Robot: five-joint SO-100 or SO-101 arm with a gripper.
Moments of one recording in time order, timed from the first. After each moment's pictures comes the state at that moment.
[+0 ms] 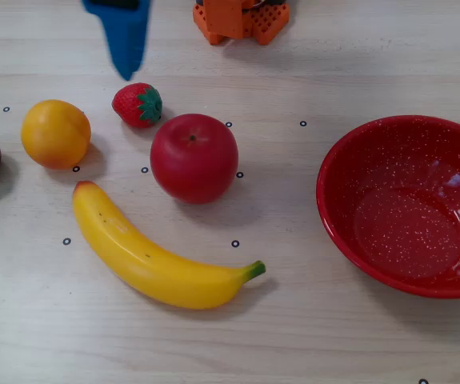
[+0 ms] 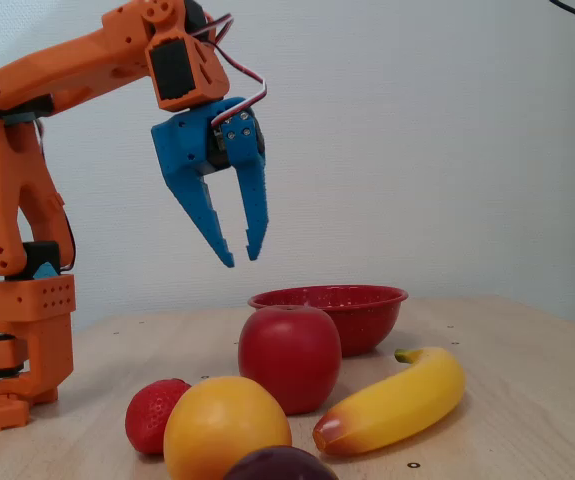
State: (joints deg) arm -21.8 93.0 78.5 90.5 22.8
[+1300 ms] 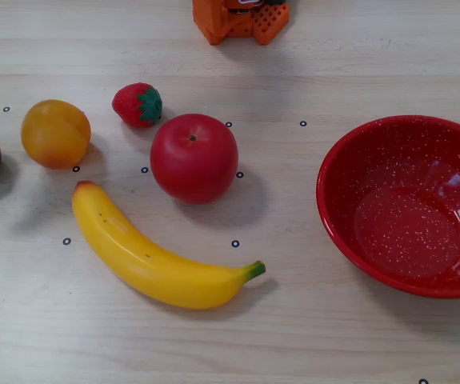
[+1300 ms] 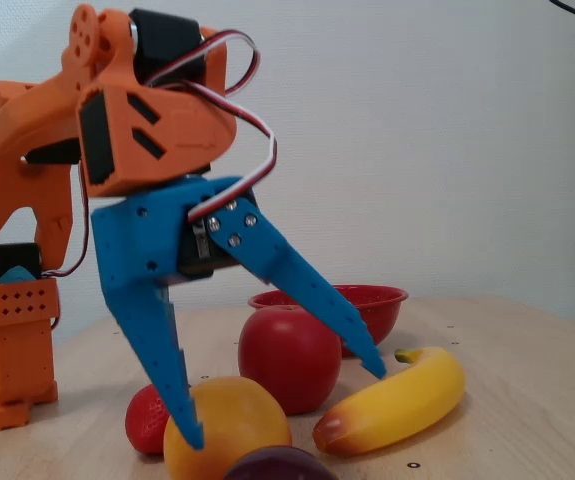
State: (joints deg) arm -50.9 46.3 37.5 85.4 57.2
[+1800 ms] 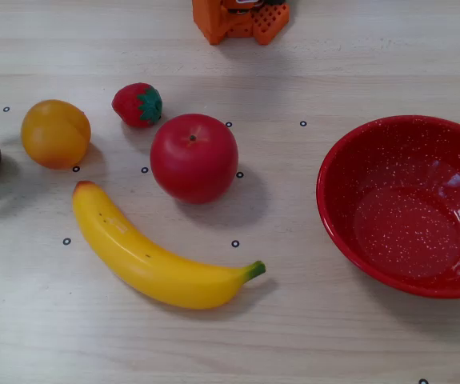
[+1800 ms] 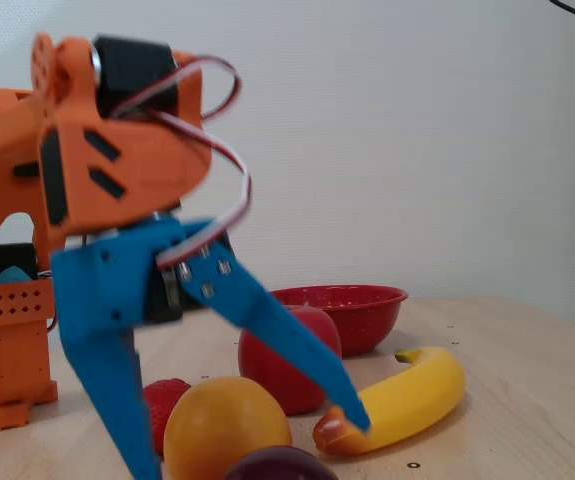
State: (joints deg) arm -54.2 40.7 35.8 82.1 63.0
